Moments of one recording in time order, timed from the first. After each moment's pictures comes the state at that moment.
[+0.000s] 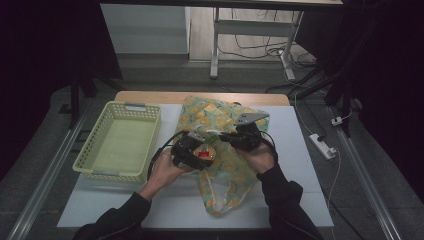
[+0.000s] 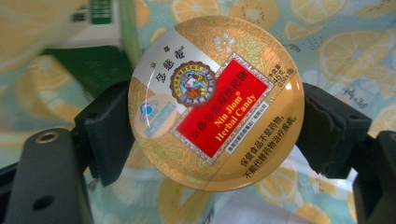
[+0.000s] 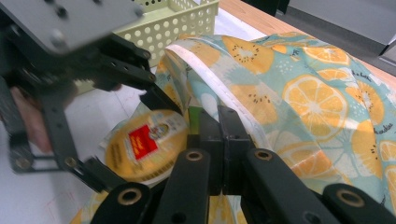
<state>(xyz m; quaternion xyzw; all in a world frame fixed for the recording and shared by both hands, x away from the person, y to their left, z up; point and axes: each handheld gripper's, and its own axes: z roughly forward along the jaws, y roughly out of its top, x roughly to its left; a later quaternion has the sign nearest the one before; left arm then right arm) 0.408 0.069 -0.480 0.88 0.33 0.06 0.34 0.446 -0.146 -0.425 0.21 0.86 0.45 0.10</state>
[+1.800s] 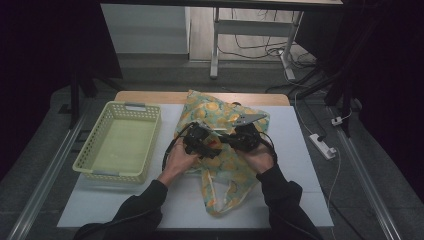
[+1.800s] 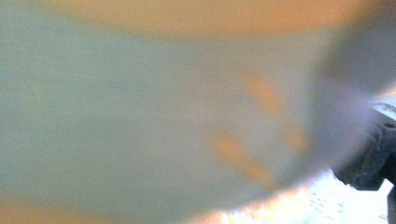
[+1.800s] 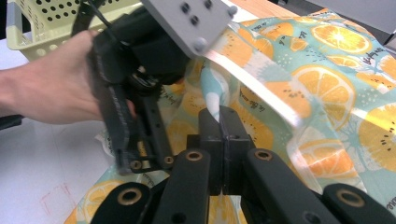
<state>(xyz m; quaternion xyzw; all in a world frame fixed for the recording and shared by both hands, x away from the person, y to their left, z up) 0.460 0.052 -0.501 0.86 0.35 0.08 0.36 0.449 -0.145 -0.433 0.21 0.87 0.44 0.09</state>
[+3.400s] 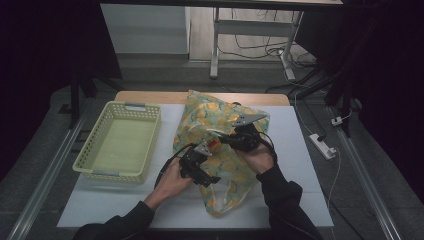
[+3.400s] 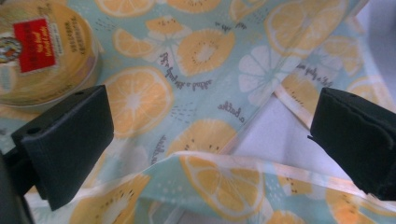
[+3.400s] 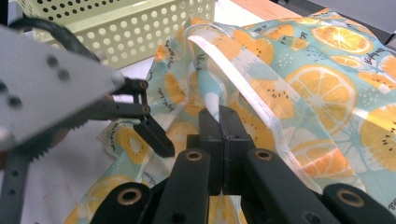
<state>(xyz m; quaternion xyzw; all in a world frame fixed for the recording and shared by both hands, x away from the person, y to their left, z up) 0.390 0.046 -0.510 0.89 0.27 0.03 0.37 0.449 -0.144 -0.433 0.21 0.87 0.44 0.09</state>
